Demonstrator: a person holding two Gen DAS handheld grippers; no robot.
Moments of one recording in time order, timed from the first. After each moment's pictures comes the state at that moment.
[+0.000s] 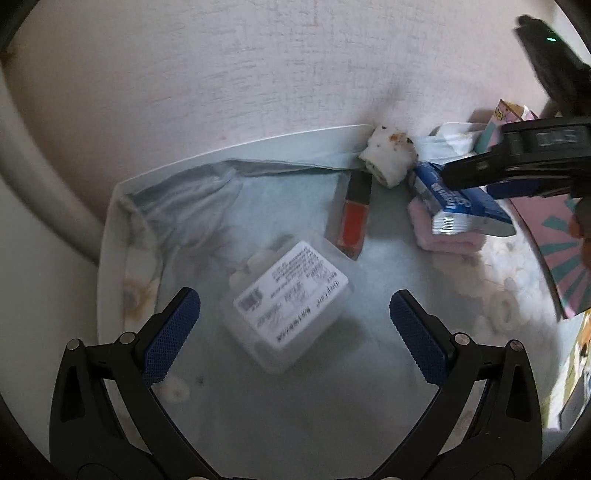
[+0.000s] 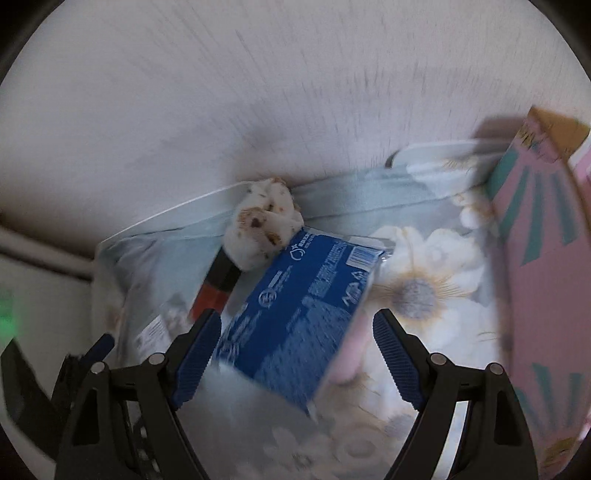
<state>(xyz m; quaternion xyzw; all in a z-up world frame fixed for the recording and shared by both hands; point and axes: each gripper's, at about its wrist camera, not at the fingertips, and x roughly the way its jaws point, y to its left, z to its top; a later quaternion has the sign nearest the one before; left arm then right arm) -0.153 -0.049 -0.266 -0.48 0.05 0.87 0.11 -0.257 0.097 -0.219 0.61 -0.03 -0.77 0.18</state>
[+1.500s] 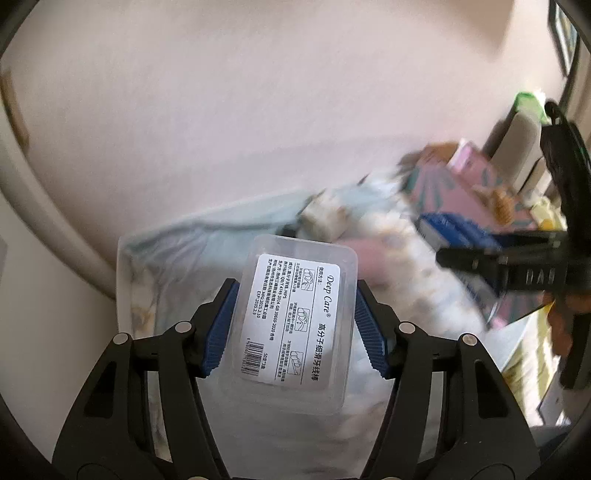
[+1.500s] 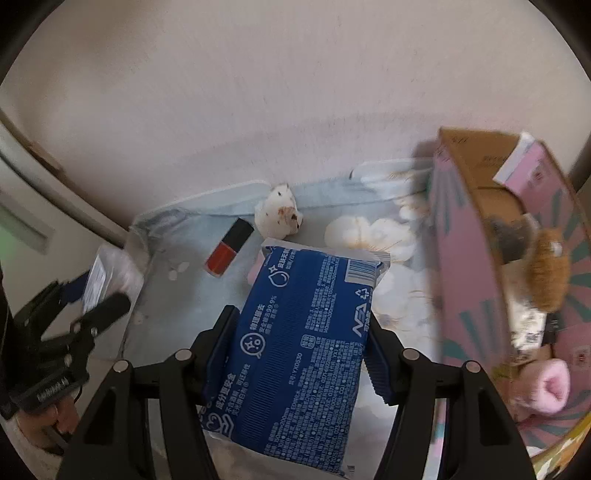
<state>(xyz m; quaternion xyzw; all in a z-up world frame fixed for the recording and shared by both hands) -0.116 -0.013 -0.148 -0.44 0.03 0.88 0.17 -0.182 0.181 -0.133 0.54 0.00 -0.81 0.23</state>
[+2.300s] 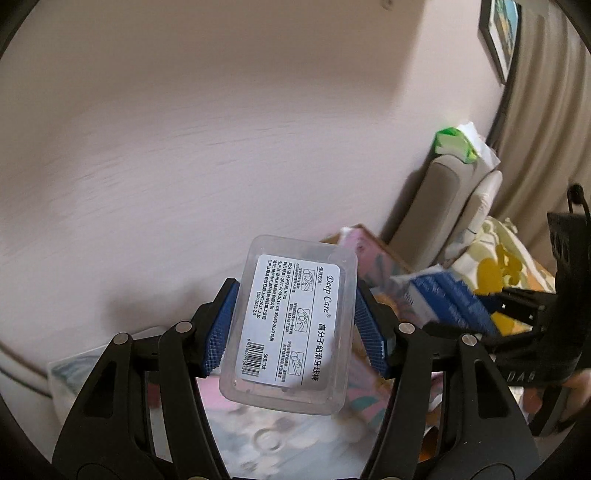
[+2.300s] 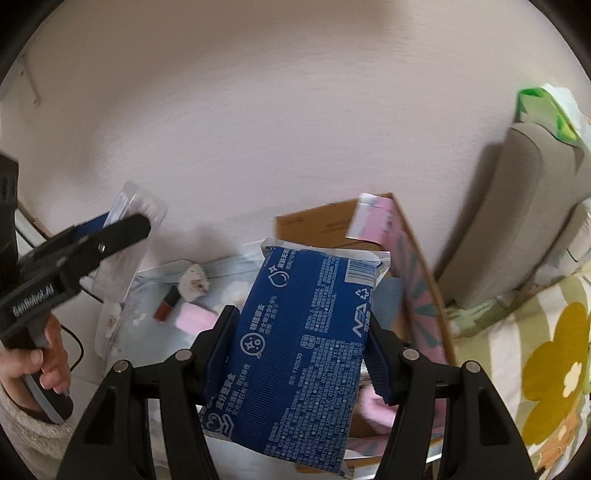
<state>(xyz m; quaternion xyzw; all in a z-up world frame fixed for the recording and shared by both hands) -0.168 0.173 -0.052 -0.37 0.03 0.88 0.29 -0.195 0.339 -0.060 0.46 -0.03 -0.87 0.16</state>
